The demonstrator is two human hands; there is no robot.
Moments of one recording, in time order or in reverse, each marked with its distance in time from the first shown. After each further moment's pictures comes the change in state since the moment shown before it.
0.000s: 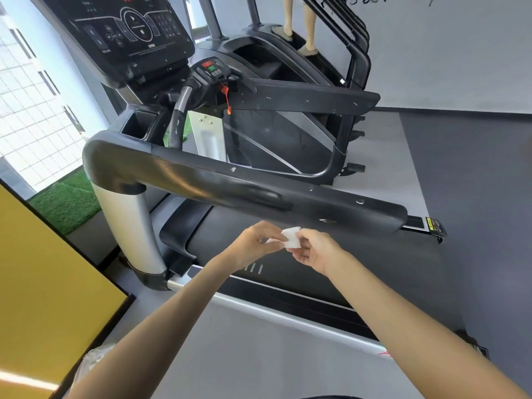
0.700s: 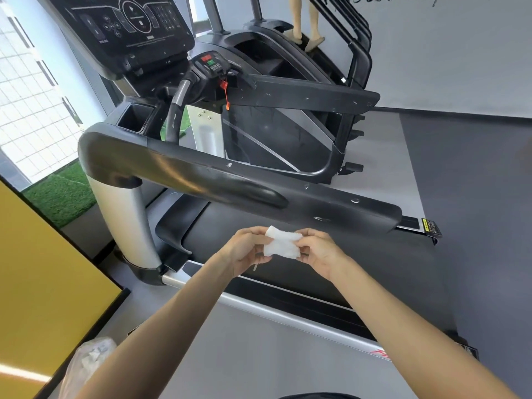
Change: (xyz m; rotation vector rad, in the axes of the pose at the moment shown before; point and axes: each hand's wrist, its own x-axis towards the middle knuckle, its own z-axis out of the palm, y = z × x) left_hand -0.004 0.004 0.014 -0.741 0.044 -0.423; right_hand -0.001 0.010 -0.019 -0.088 -0.052 -0.140
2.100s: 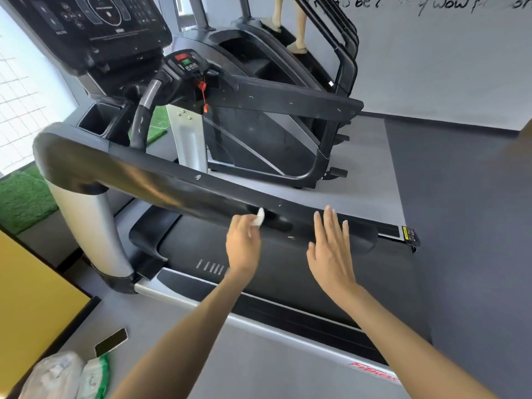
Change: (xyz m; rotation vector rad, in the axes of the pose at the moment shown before) left_hand 0.088 -0.010 0.062 0.708 0.788 0.695; right_hand 0.031 -0.014 -0.080 -1.537 0.586 -0.851
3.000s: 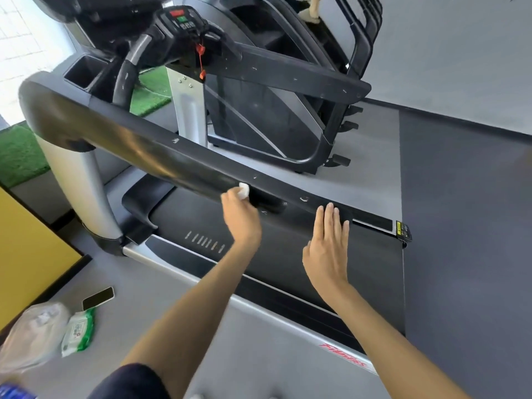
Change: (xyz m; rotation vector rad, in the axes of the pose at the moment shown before) left_hand -0.019 0.037 0.065 0.051 0.186 -0.316; right_hand -0.033 0.059 0.005 -0.082 -0.129 0.048
